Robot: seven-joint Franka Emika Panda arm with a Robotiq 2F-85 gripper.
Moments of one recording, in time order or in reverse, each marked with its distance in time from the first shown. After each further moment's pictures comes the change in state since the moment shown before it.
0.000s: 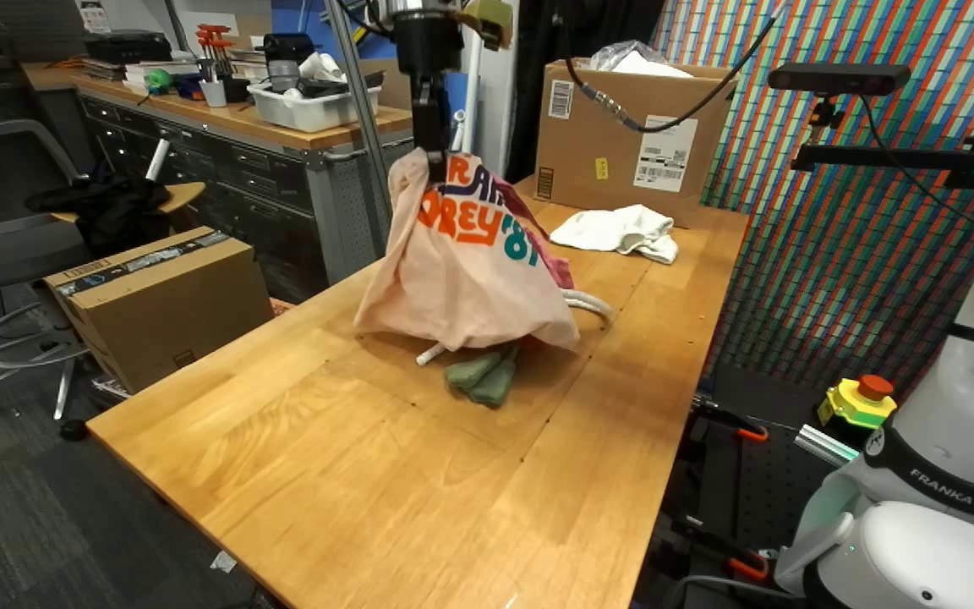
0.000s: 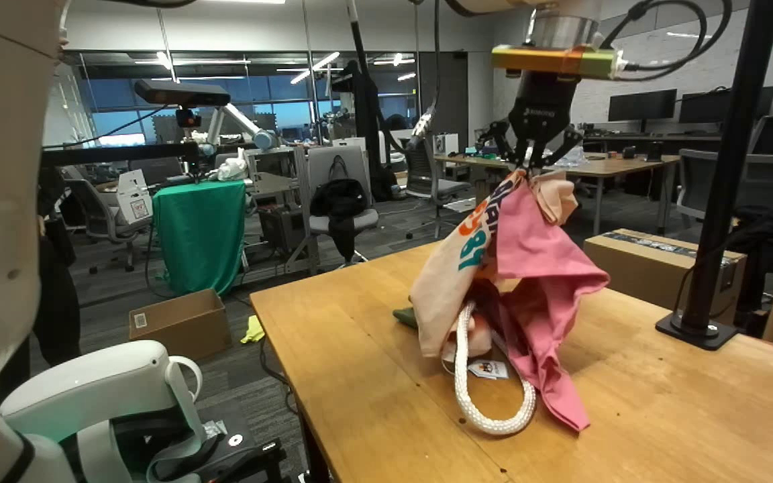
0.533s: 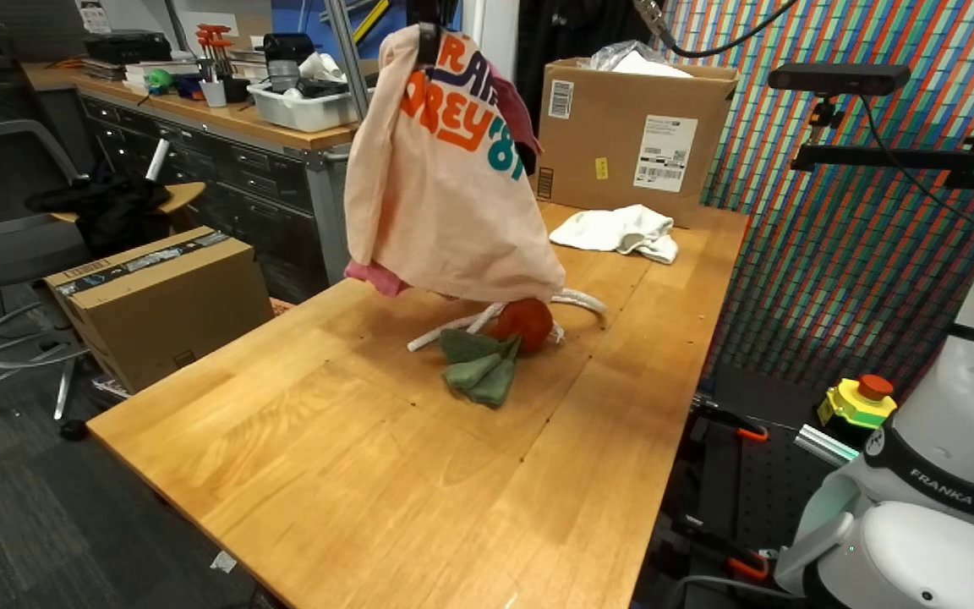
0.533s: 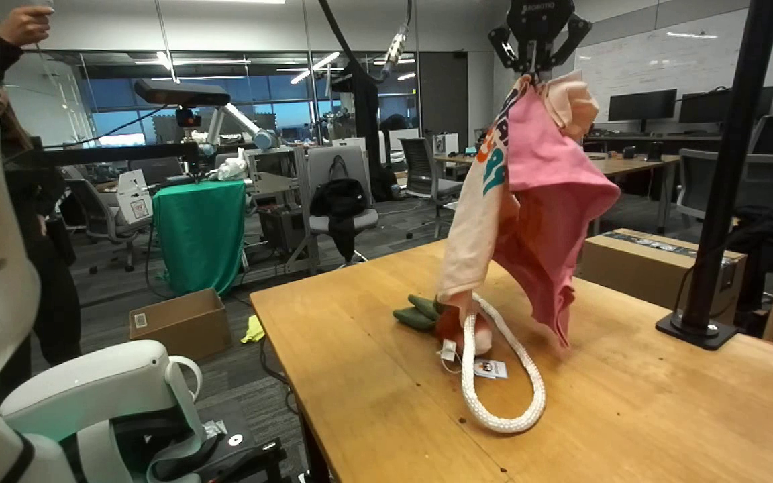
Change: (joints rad) arm 0.000 -0.142 -0.004 0.084 -0.002 0.000 0.133
